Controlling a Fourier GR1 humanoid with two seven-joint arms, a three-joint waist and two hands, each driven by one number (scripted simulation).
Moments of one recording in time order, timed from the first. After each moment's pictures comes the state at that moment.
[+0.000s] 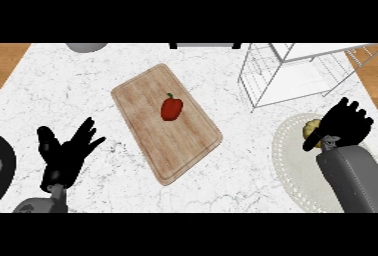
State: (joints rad) left arm -0.05 0.30 -0.06 -1.35 0.27 0.10 0.25; right arm -0.40 -0.39 0.15 -1.19 1.04 0.05 1.10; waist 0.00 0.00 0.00
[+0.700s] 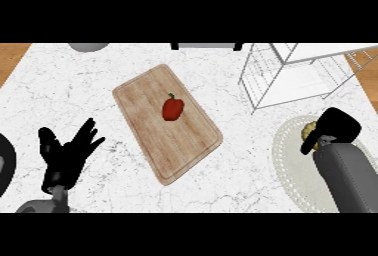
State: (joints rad) left arm -0.04 0.26 -0.04 -1.38 0.23 0.08 0.27; right arm -0.44 -0.34 0.06 -1.00 1.07 0.07 0.95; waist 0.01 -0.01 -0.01
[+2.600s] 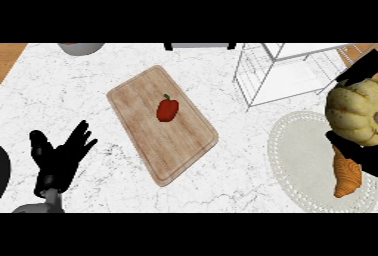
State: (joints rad) left arm -0.01 0.26 0.01 -1.40 0.21 0.07 0.28; right arm -0.54 -0.38 -0.21 -2.07 0.25 0.61 0.60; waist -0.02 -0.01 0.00
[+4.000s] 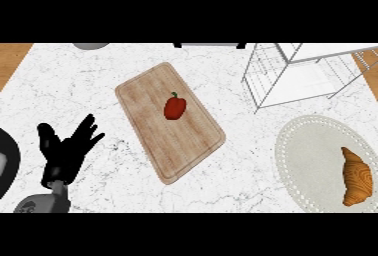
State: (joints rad) left arm -0.07 0.23 0.03 -1.35 0.18 0.02 0.27; right arm -1.13 -0.69 -0.22 -1.11 0.35 0.54 0.27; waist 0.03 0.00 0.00
